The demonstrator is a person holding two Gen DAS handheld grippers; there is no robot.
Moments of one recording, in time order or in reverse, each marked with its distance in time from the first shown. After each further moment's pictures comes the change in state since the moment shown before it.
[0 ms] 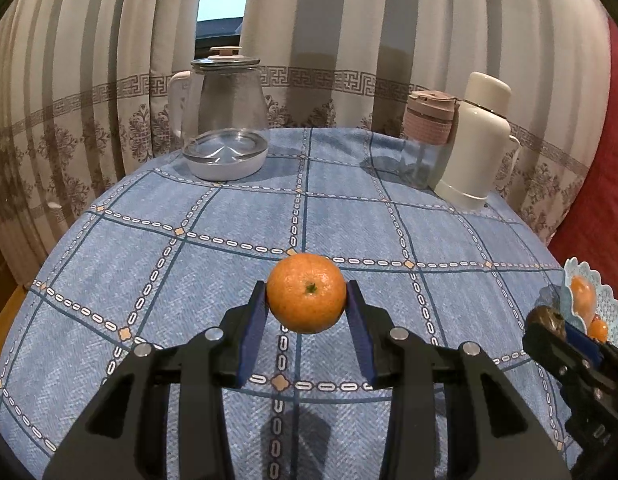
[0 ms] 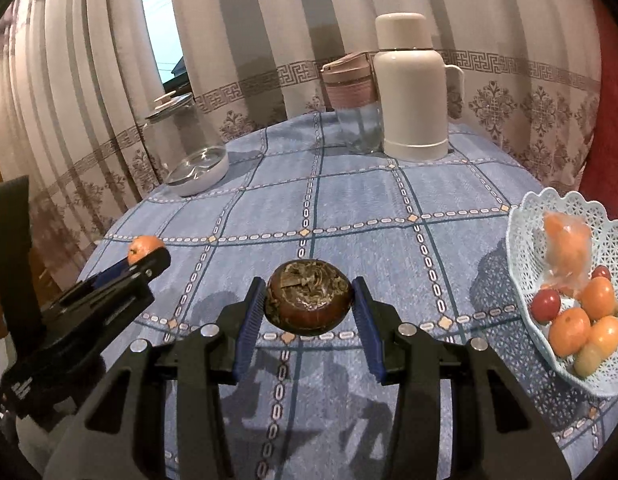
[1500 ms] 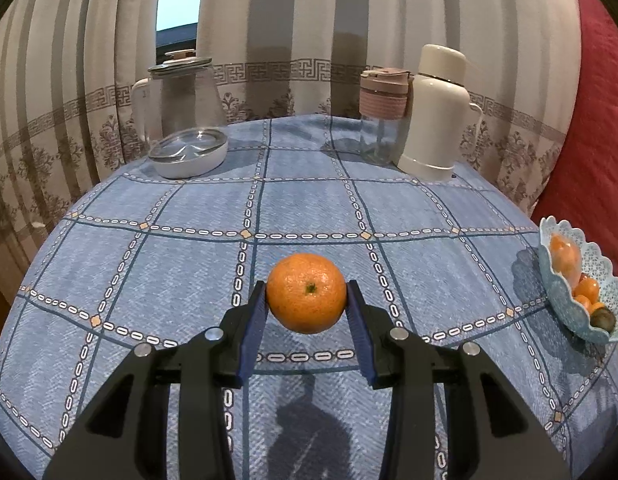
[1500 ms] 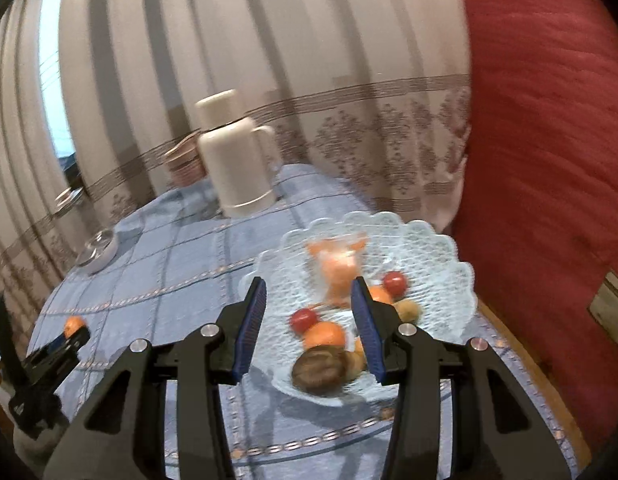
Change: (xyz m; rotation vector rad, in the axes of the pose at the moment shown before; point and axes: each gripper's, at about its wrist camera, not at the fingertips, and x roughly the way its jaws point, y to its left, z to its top) left arm -0.005 -0.034 -0.022 0.102 0.015 -0.058; right arm -0.125 -0.154 -0.006 0.246 -0.188 -0.330
